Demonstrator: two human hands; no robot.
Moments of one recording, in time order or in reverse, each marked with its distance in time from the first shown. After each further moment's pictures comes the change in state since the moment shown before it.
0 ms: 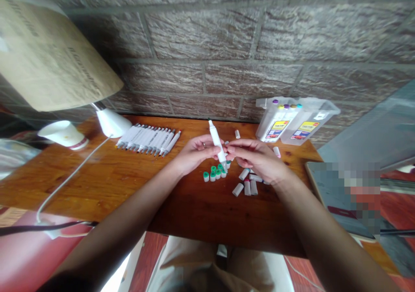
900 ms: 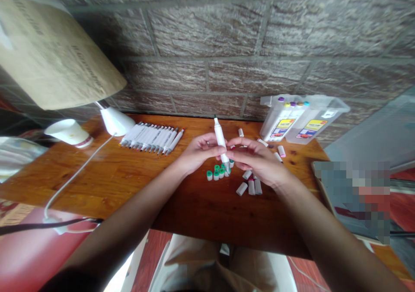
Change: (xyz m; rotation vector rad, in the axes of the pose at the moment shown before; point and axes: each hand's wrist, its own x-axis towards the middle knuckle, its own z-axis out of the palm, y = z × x) left_hand 0.001 -0.003 0.001 0.003 0.002 0.024; right_hand -0.003 0.007 0.011 -0.030 -0.034 -0.003
